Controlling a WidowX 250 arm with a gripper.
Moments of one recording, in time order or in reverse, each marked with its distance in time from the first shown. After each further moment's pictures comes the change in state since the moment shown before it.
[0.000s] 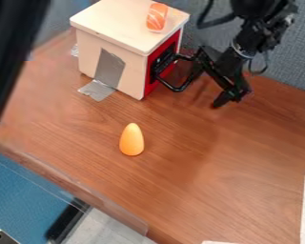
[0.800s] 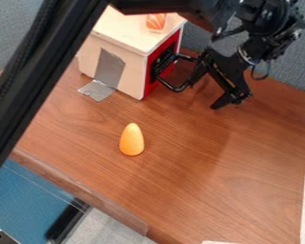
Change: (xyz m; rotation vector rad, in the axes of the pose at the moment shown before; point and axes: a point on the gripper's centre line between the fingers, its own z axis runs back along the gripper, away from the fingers) arm 0.014 0.012 -0.013 0.103 0.035 0.044
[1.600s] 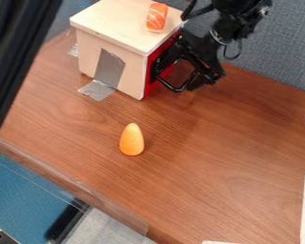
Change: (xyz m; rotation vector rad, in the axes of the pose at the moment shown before) arm -0.004 0.042 -0.008 0.003 -0.018 0.043
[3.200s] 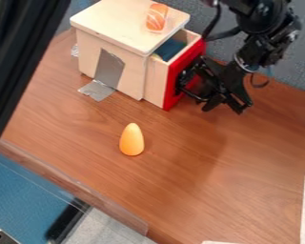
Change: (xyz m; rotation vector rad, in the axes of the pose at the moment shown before) arm -0.025 -0.089 0.033 -0.155 -0.027 -0.120
